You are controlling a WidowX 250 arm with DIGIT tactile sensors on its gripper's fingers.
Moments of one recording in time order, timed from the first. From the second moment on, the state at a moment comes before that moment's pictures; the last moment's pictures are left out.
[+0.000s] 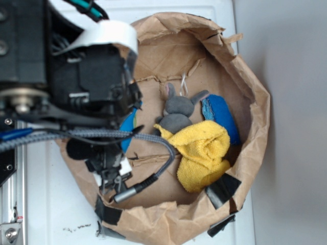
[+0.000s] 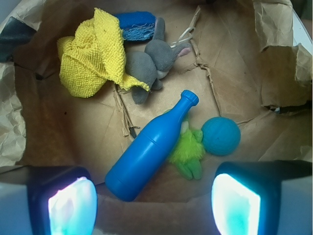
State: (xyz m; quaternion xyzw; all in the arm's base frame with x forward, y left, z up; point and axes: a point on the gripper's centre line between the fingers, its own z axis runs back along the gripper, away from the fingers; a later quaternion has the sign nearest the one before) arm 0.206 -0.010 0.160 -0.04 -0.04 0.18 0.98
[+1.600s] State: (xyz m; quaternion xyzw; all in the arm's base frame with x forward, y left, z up) arm 0.222 -0.016 0.070 -0.07 -0.06 0.22 0.97
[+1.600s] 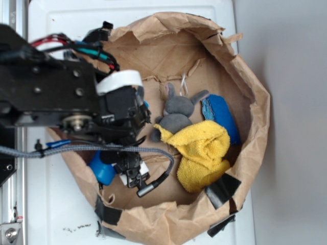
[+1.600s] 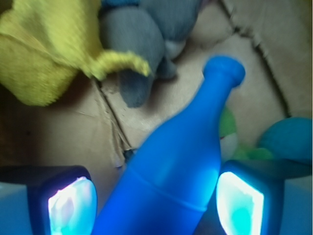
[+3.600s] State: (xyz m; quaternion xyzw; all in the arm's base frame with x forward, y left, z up) arm 0.231 -0.010 0.140 -0.03 -0.03 0.07 1.00
